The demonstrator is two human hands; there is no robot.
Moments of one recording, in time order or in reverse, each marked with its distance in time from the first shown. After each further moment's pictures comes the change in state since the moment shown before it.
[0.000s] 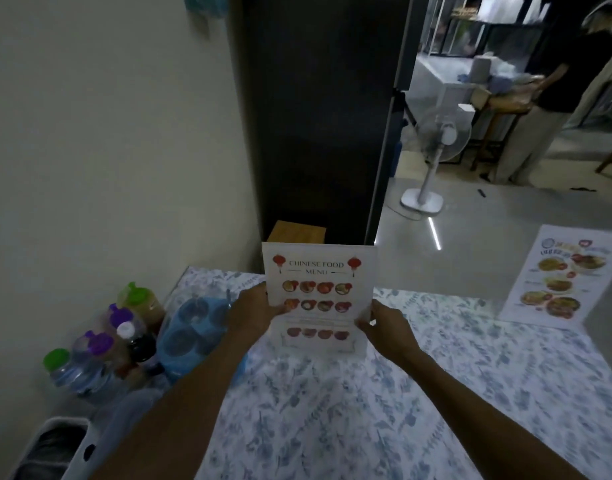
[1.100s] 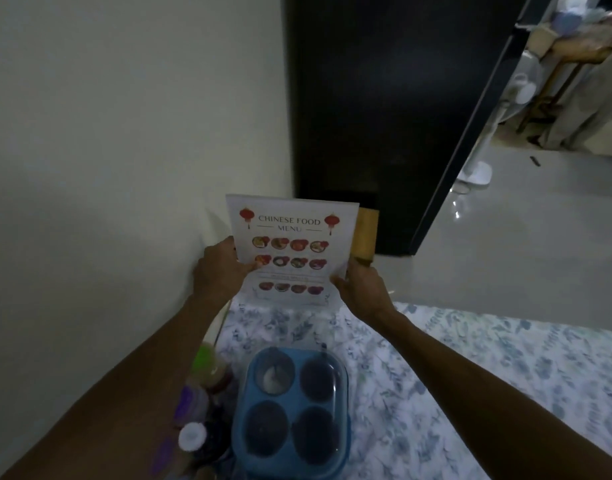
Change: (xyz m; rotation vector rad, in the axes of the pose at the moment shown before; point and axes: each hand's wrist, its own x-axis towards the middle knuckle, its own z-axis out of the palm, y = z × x) left_hand 0.242 -0.139 -0.197 0.197 0.169 -0.062; right_hand 0.260 -0.192 0.193 0.212 0.012 -0.091
